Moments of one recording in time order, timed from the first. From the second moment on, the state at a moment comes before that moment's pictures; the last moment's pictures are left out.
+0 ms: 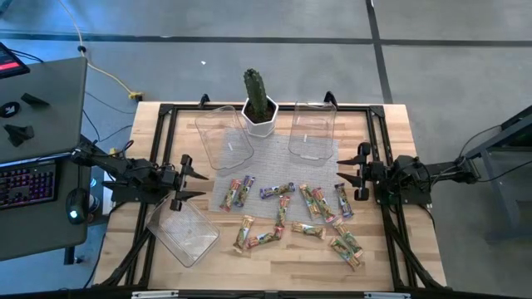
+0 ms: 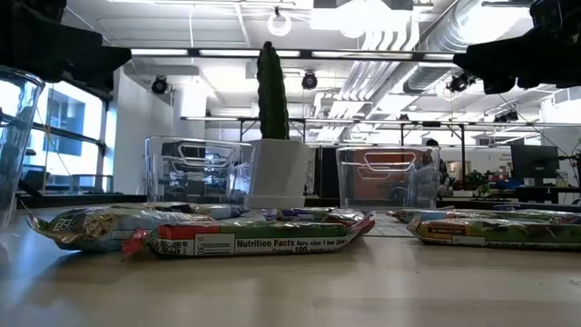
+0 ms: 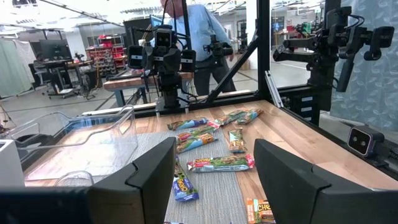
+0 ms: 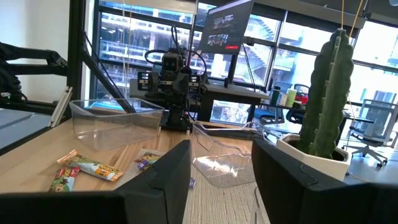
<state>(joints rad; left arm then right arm) -0.35 0.01 0.01 0.05 -0.23 0.12 0.13 0.01 0.01 0.15 0.21 -0.19</state>
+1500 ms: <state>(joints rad) -0.50 0.08 0.10 0.12 -0.30 0.22 0.13 0.01 0.01 0.15 0.21 -0.19</state>
